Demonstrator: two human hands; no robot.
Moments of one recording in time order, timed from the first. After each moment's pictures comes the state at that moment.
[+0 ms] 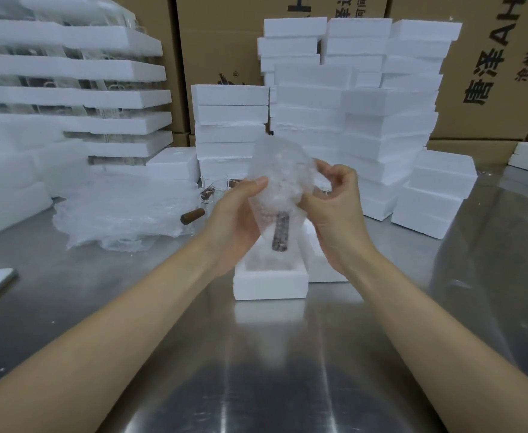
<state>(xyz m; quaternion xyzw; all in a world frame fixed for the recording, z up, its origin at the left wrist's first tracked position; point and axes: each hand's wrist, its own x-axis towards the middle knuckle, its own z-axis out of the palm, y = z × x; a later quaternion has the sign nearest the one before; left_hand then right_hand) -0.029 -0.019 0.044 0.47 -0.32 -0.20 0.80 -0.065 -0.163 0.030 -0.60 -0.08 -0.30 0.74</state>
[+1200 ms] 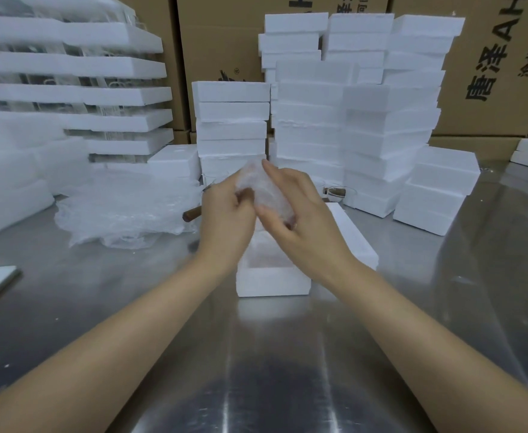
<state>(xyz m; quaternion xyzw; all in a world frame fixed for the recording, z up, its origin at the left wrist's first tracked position) -0.030 -0.017 0.035 0.71 -0.28 0.21 0.61 -0.076 -0.139 0.022 -0.85 -0.15 -0.34 0.37</state>
